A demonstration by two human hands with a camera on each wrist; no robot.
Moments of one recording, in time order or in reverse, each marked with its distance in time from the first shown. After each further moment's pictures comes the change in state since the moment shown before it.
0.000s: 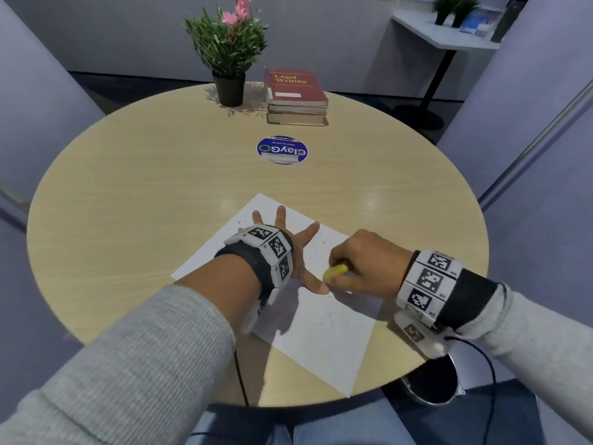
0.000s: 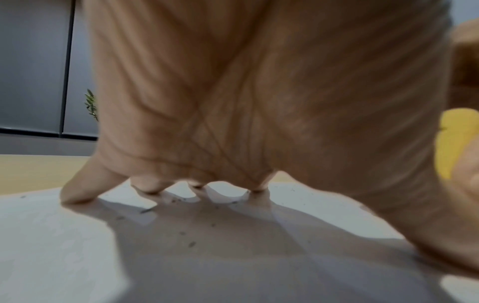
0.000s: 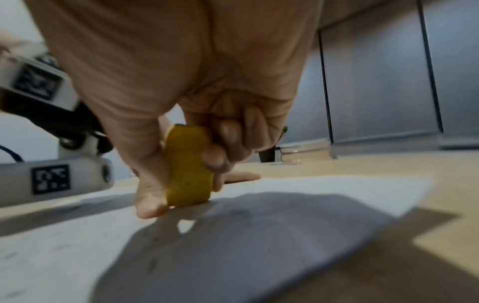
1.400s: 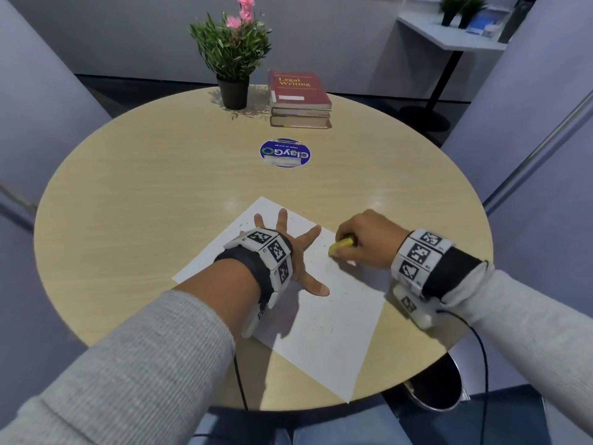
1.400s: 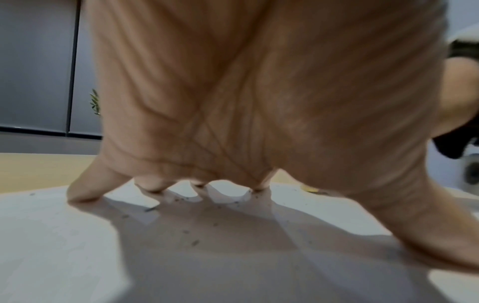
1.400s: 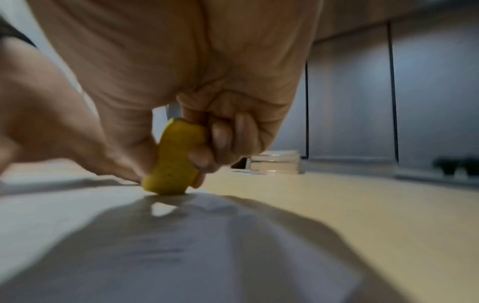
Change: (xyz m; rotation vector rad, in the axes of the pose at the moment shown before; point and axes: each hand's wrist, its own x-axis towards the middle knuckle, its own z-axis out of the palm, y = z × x) left_hand -0.008 0.001 -0.006 -0.045 -0.025 -0.001; right_hand 0.025 0.019 -0.020 0.031 0.046 0.147
